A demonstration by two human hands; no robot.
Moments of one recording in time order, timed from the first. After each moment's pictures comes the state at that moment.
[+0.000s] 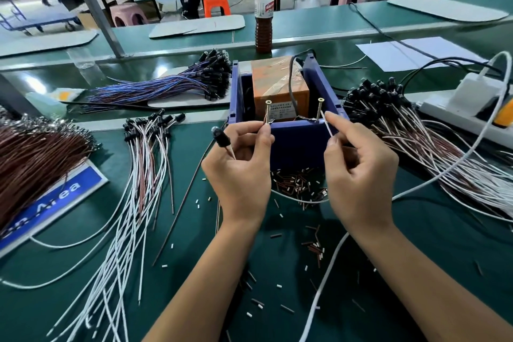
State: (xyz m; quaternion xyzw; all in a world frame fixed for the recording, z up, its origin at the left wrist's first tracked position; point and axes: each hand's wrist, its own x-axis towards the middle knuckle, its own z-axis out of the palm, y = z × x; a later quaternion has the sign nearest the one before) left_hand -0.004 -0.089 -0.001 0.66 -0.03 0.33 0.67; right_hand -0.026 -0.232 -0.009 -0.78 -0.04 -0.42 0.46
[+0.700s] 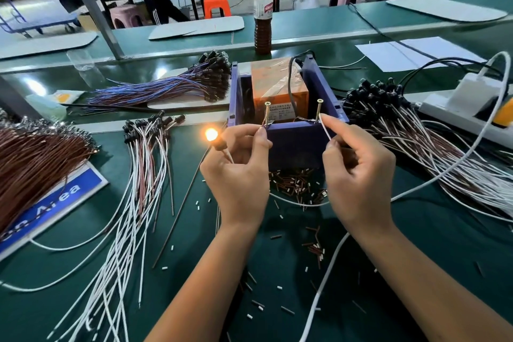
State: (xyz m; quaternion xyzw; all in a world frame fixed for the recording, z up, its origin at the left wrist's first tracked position) left_hand -0.008 -0.085 0.001 0.68 -0.04 0.34 0.65; right_hand -0.028 -0.232 -0.005 -0.78 -0.05 -0.40 0.49
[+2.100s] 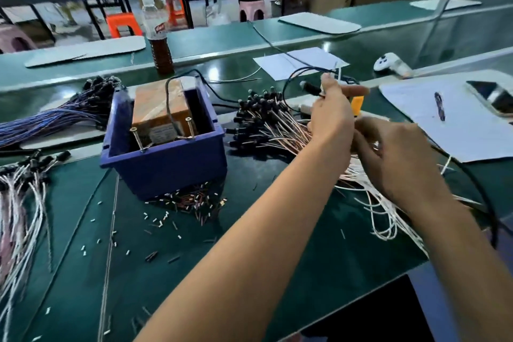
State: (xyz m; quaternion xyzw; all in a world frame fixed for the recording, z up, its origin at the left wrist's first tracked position) left_hand -0.021 -0.355 0.075 0.64 -0.05 -0.23 0.73; right_hand -0.107 -0.423 0.046 -0.94 0.09 -0.29 0.18
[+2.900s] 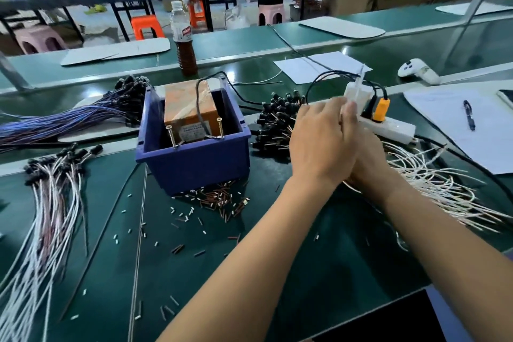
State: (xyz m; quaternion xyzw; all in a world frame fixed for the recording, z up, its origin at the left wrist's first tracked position) left_hand -0.006 -0.299 0.037 0.82 -0.27 0.18 0.47; right_hand -0.023 -0.394 0.022 -0.99 0.12 -0.11 0.03
